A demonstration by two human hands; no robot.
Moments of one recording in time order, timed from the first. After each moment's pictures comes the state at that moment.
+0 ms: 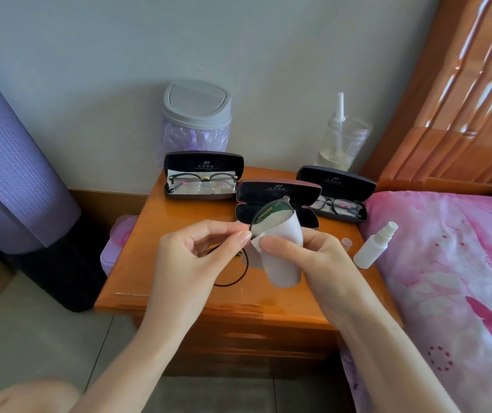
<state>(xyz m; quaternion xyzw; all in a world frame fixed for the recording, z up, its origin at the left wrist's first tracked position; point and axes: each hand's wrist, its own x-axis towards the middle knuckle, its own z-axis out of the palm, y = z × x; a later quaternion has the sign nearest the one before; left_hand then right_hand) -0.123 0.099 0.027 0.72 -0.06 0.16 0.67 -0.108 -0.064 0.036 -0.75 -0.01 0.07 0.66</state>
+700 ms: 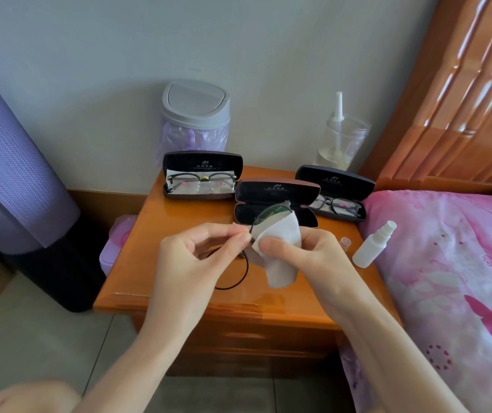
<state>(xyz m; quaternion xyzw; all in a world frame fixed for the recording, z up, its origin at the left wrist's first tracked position) -0.125 0.097 0.026 0.72 -0.06 0.16 0.67 -0.104 -0.065 0.035 -0.77 -0.02 0.07 0.63</state>
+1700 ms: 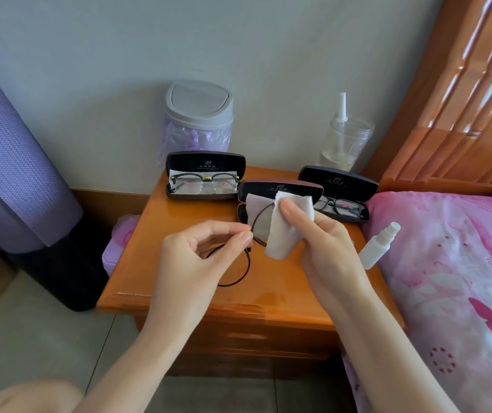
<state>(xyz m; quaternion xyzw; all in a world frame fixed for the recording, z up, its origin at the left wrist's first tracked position) -0.124 0.099 0.027 0.74 -0.07 0.16 0.65 -0.093 -0.056 0.037 -0.69 0.02 -0.01 0.73</state>
